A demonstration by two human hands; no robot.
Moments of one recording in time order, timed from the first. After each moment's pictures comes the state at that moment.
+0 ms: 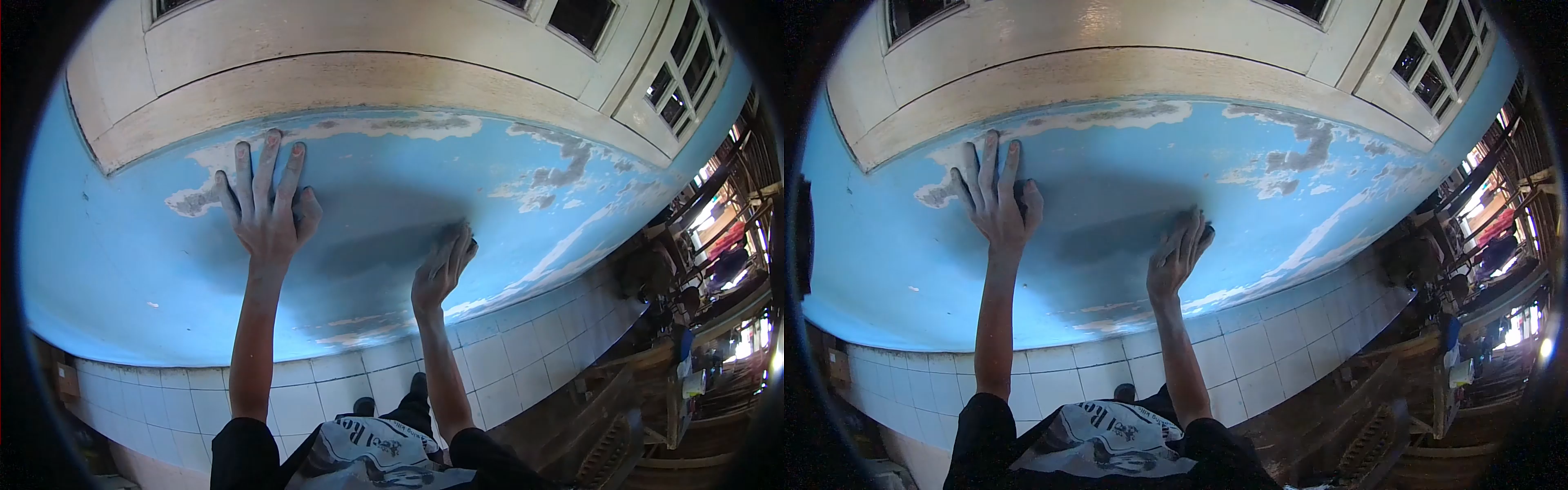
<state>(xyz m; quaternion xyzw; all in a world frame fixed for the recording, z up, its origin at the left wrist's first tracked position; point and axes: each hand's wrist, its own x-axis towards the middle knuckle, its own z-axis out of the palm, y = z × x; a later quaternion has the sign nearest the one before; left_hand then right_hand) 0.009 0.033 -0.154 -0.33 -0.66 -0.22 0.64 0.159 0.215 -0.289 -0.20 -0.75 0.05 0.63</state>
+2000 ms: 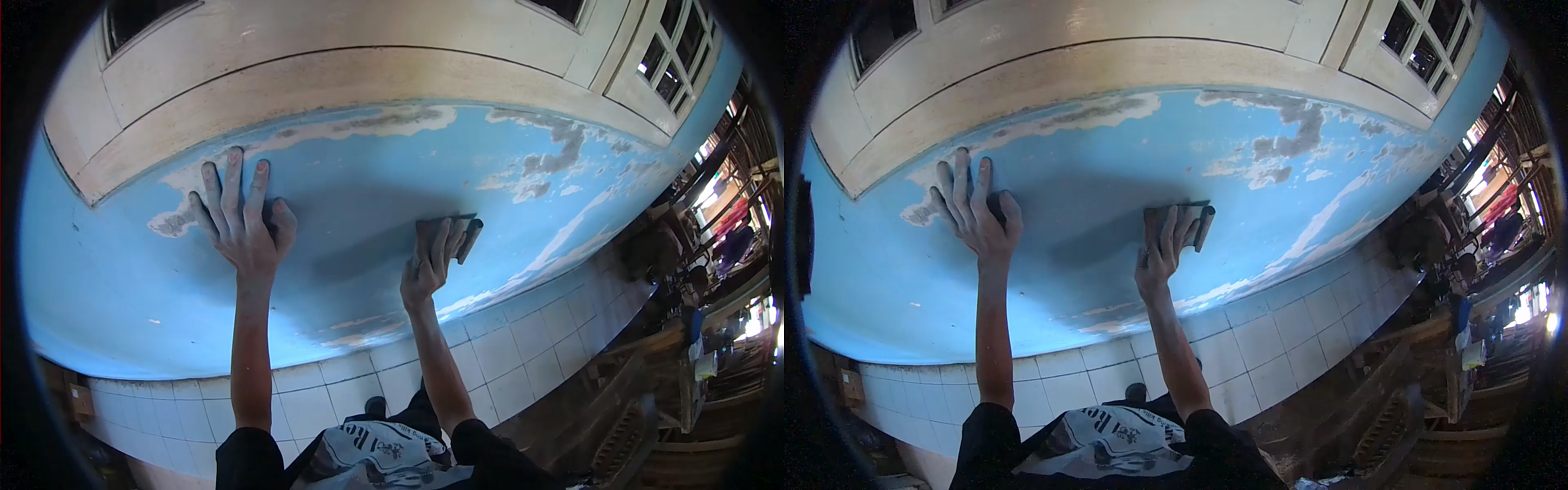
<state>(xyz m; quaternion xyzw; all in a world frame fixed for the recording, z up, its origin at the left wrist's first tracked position) 0.010 0.032 -0.156 -0.33 -0.66 -0.21 0.64 0.152 0.212 -0.296 -0.13 -0.74 0.12 0.65</state>
